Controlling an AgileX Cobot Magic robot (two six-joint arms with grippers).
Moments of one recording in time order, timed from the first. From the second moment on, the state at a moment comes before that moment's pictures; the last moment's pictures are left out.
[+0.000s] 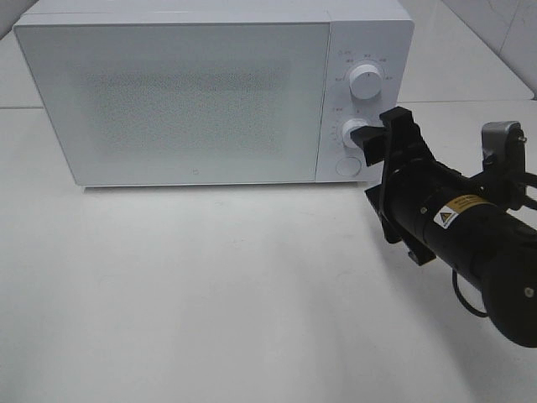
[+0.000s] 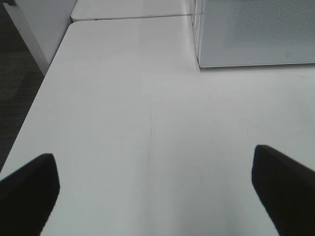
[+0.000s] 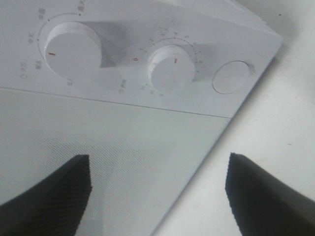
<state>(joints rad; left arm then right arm) 0.03 0.00 -0.51 0.00 1.08 0.07 0.65 1.69 -0.37 0.47 -1.07 1.11</state>
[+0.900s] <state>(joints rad) 0.03 0.00 -0.51 0.00 1.08 0.07 0.65 1.38 -0.60 0.36 0.02 0.07</state>
